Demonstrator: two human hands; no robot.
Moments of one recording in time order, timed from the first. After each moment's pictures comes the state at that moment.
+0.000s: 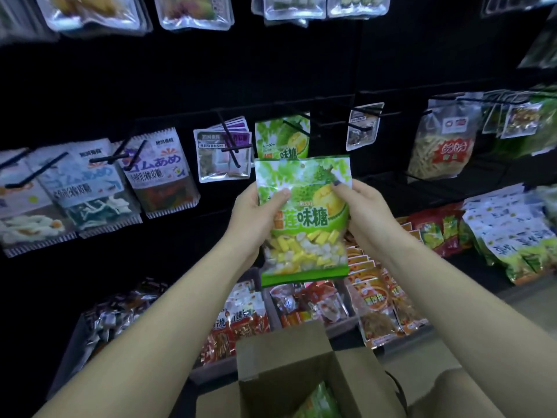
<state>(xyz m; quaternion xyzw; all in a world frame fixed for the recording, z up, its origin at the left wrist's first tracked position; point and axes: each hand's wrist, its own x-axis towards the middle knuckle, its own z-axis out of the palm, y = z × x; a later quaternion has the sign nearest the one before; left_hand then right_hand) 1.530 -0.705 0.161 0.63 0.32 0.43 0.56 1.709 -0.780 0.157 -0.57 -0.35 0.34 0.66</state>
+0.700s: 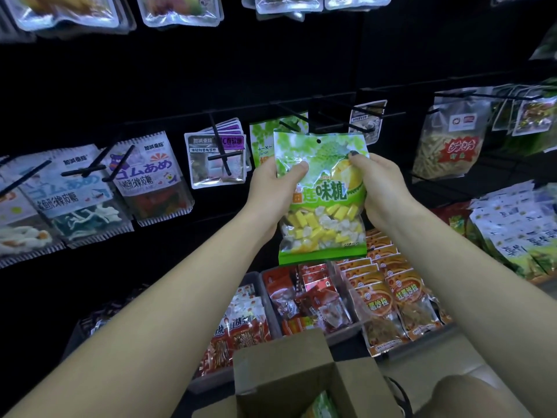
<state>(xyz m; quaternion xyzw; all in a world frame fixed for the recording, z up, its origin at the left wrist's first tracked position) 1.589 -0.671 0.191 0.64 0.36 0.42 0.53 1.751 -0.743 0.191 -0.56 -0.29 0.33 0.70</state>
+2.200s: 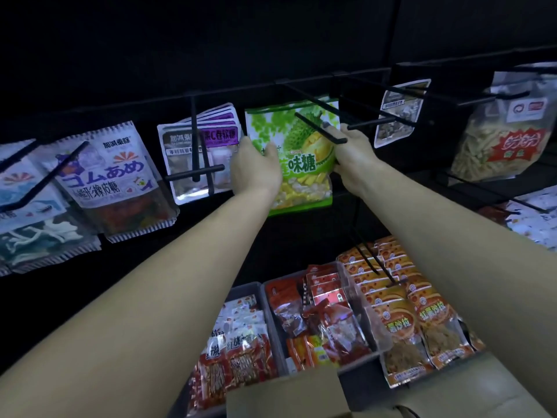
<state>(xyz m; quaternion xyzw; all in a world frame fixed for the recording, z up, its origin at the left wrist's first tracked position) 1.639 -0.534 0.172 0.65 0.55 0.44 0.28 1.796 -0.562 0.168 -0.58 -0.33 0.34 0.66</state>
